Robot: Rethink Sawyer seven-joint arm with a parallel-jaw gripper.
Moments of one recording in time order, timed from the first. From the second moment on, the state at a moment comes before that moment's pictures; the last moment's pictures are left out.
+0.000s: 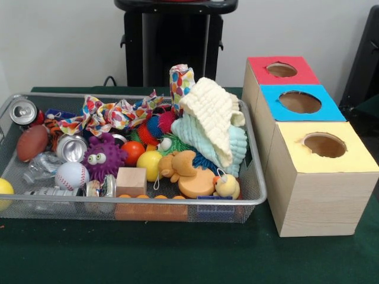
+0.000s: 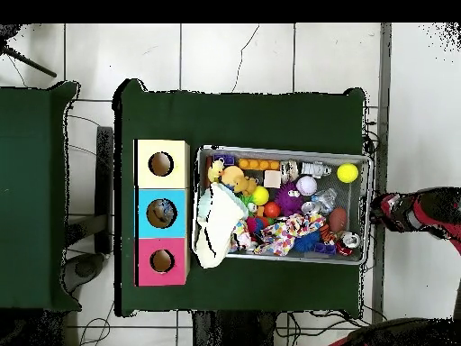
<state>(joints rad) -0.90 -0.21 0.03 1.00 -0.04 1.08 1.83</state>
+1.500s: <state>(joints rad) -0.93 -0.17 0.03 1.06 0.00 1.07 1.83</state>
